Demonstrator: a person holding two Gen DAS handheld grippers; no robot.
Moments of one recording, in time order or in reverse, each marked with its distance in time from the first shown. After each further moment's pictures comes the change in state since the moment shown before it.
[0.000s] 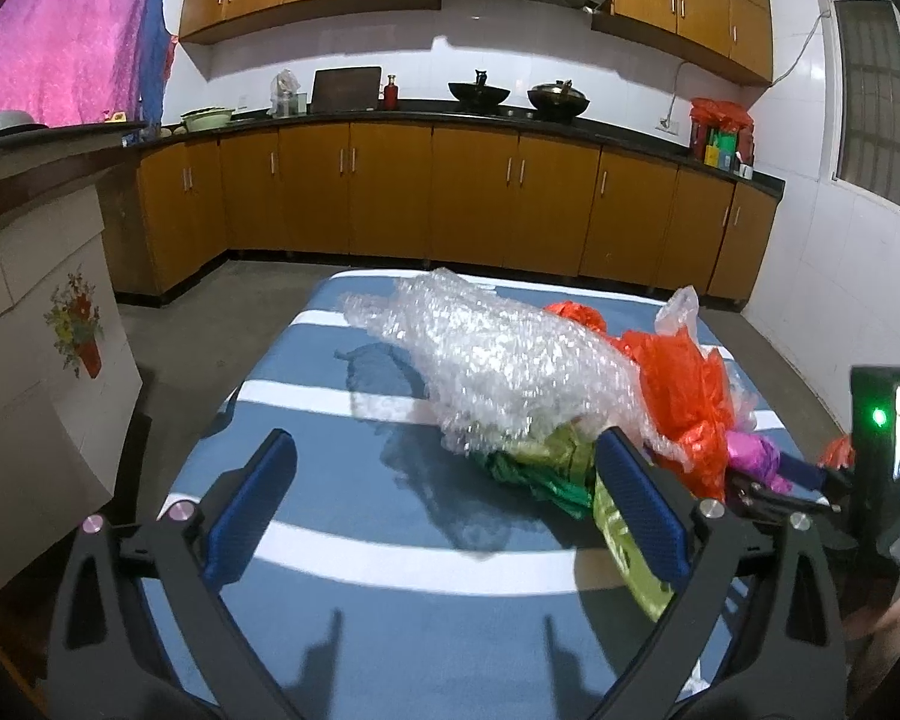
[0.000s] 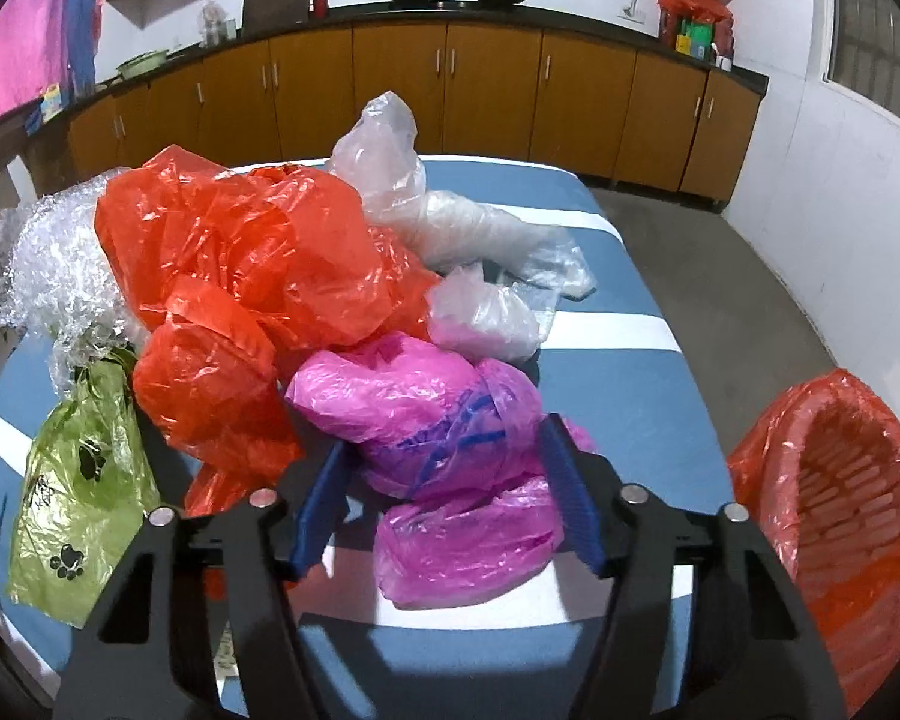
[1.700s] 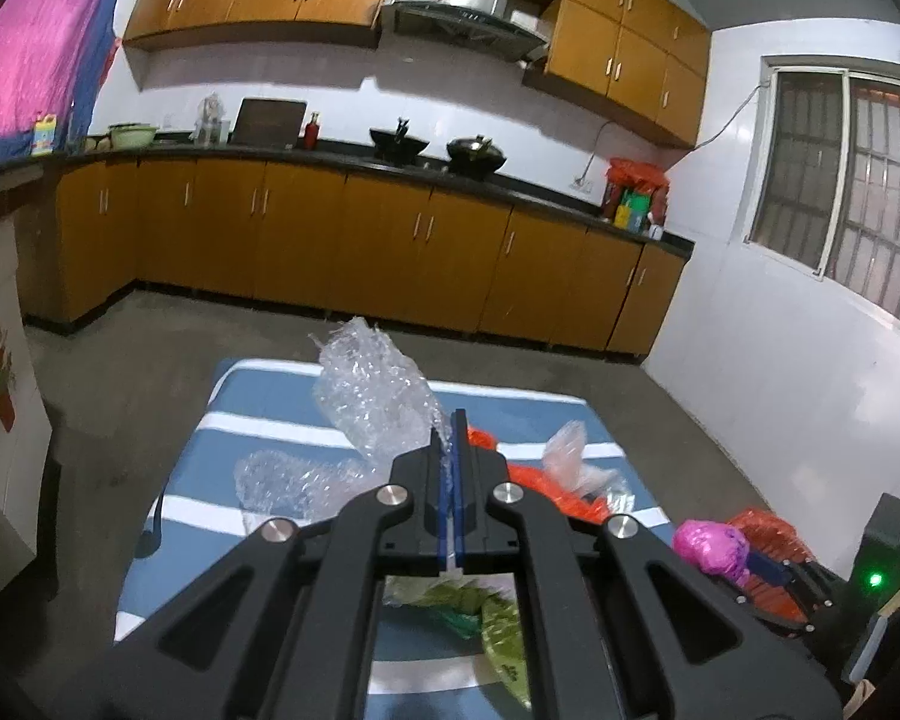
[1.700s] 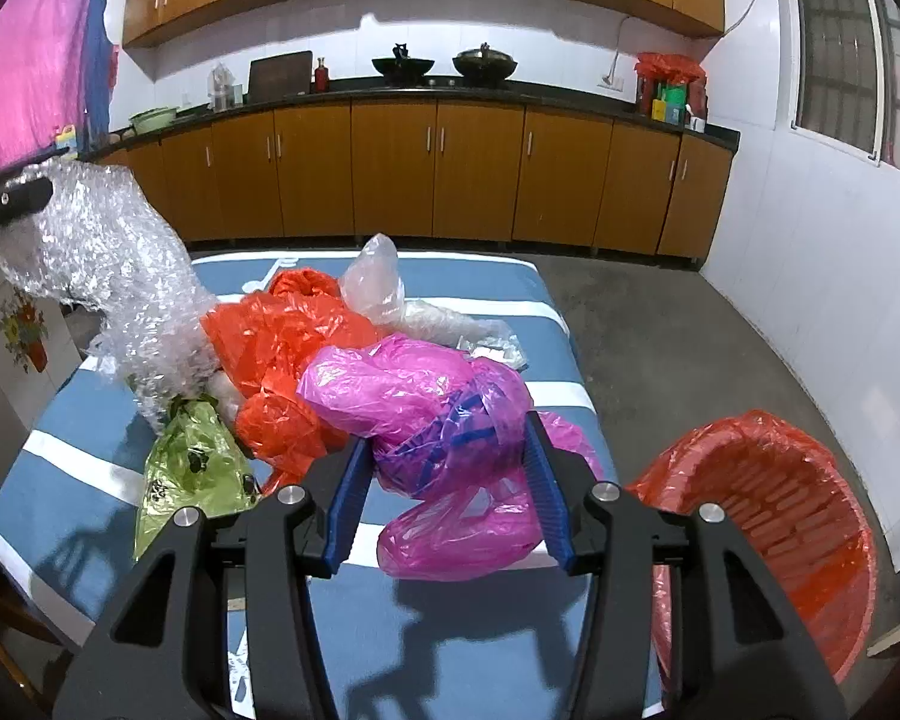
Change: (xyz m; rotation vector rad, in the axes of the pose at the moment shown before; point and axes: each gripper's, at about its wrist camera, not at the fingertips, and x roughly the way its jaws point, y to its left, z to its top) left arm -0.027 -0.008 0.096 -0.032 -0.106 -0.273; right arm -0.089 -0.022 0.000 -0.006 -0.185 -0.023
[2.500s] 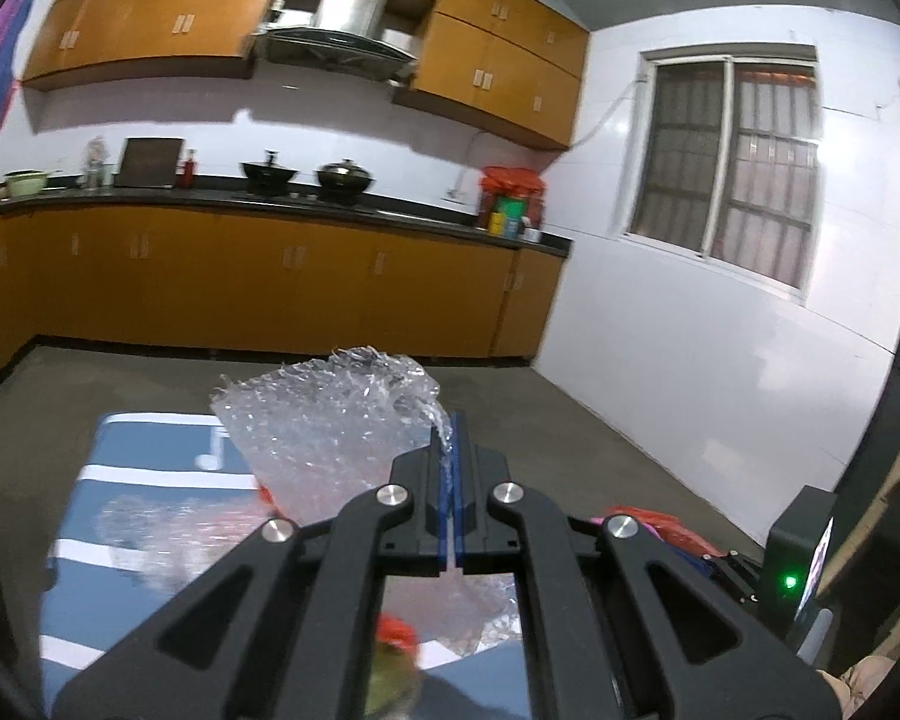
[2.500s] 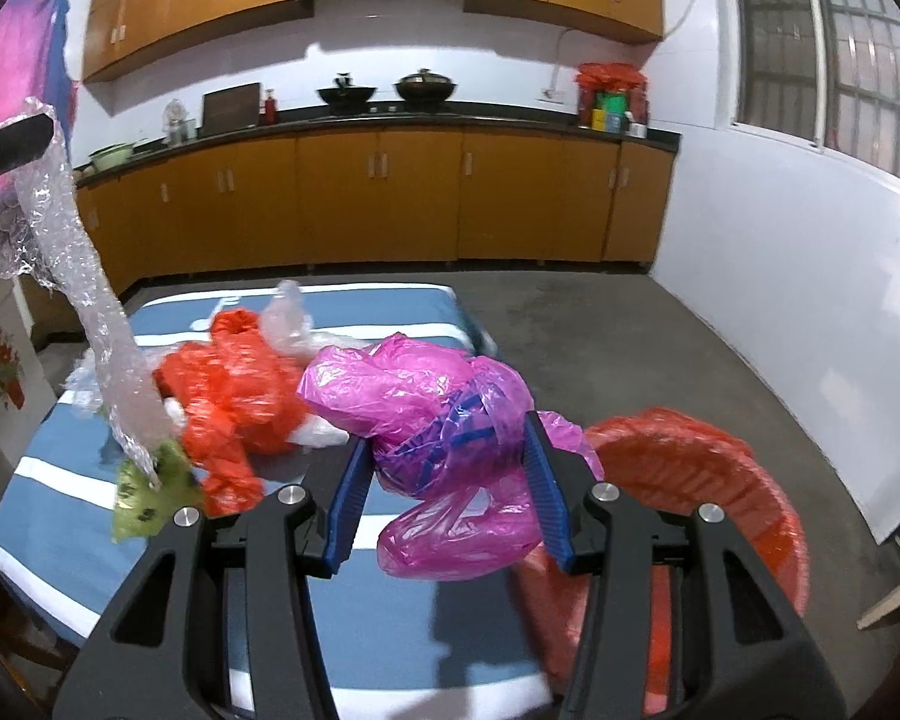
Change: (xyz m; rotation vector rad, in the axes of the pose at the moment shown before) left arm -0.025 -0.136 0.013 0.118 -0.022 -0.275; right arm -0.049 -0.071 -0.004 0.082 -0.038 -0.122
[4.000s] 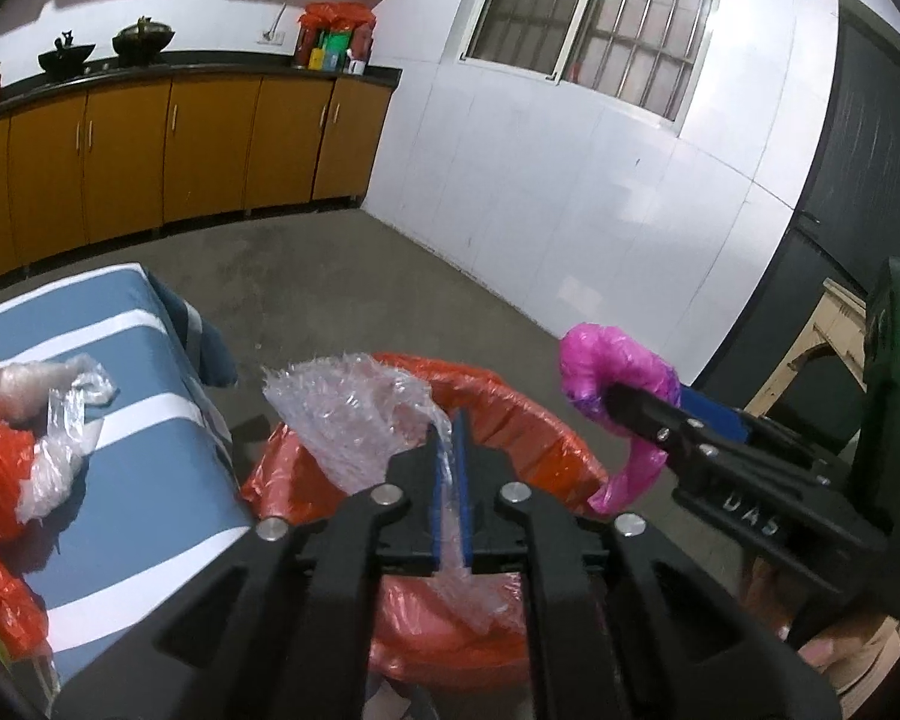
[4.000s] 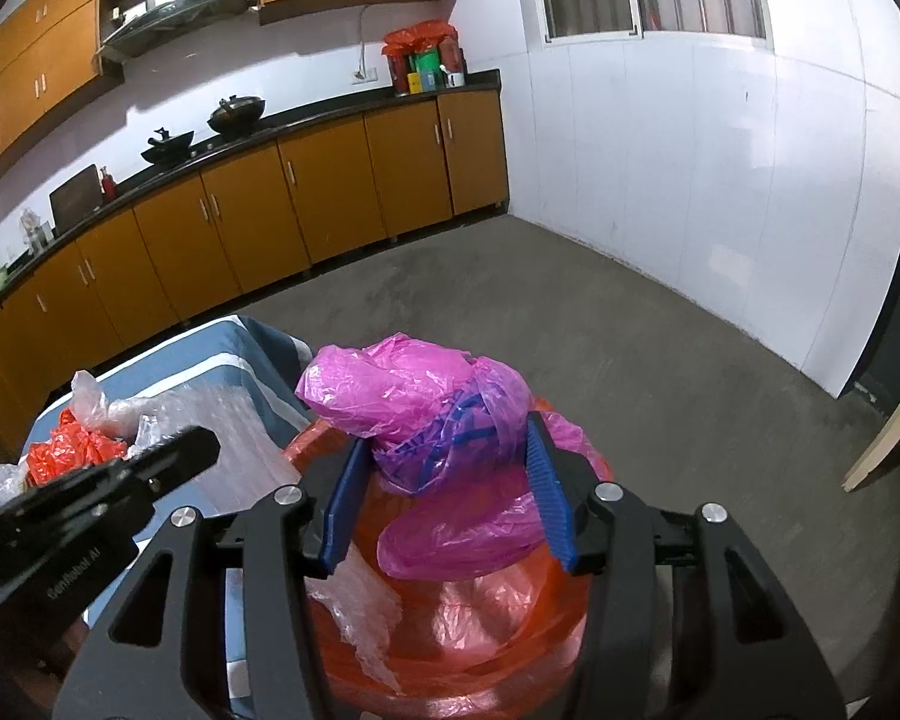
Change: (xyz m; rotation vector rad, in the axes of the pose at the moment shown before) left arm 0.180 -0.189 -0.123 0.104 0.390 -0.355; right arm -0.010 -0.167 -0.020 0.345 0.054 -0.170
